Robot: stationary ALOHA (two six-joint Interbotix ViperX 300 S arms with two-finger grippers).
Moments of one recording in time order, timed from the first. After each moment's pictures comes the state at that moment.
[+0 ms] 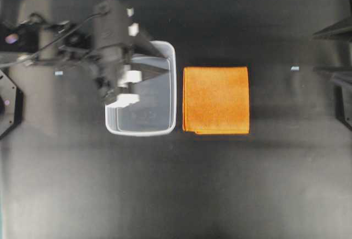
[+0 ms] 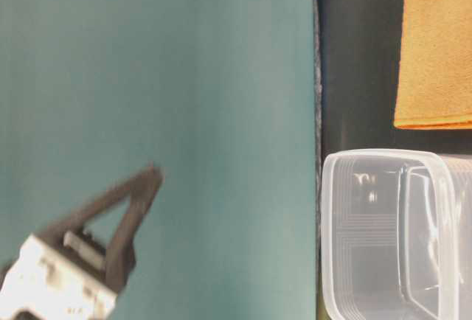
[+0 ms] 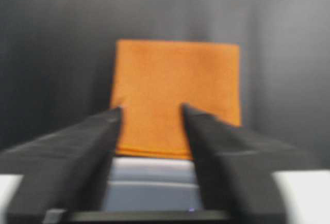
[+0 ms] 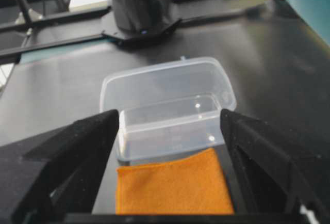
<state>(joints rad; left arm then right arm) 0.06 -0.19 0.47 0.04 0.28 -0.01 -0.10 -1.25 1.21 0.02 0.21 0.10</state>
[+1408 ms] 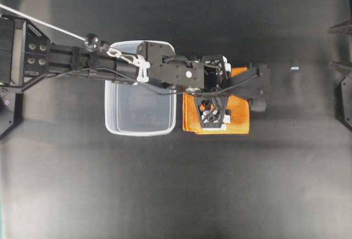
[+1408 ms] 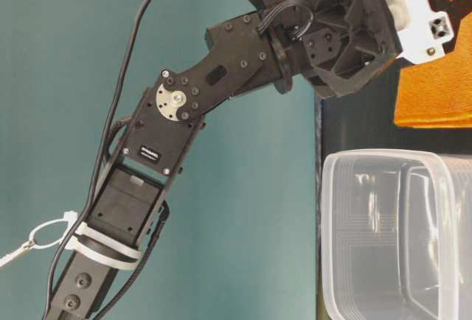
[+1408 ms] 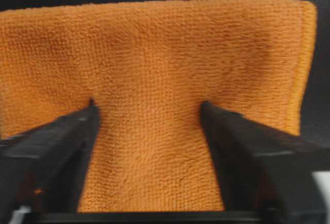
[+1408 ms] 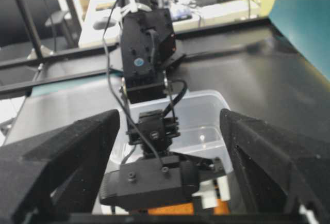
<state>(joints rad) 0.00 0.64 -0.19 0.04 0.69 0.06 -0.10 -1.31 1.21 0.02 0.17 0.10</state>
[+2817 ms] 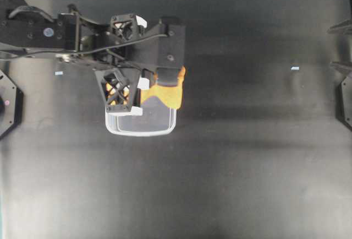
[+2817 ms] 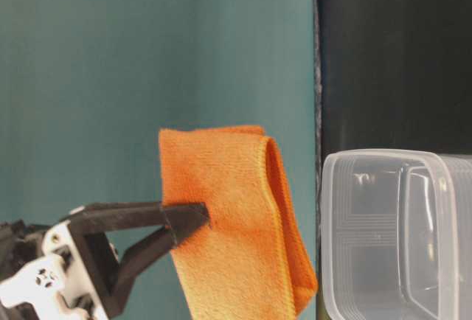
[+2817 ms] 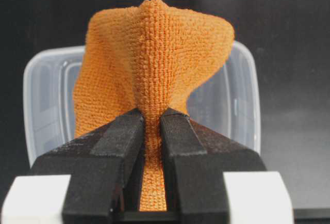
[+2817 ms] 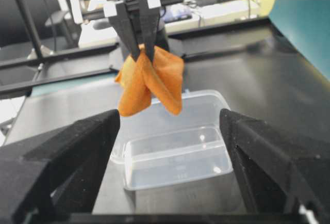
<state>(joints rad) 0.01 -0.10 0.23 0.04 0.91 0.05 -0.10 -1.31 1.21 0.02 0.17 0.10</state>
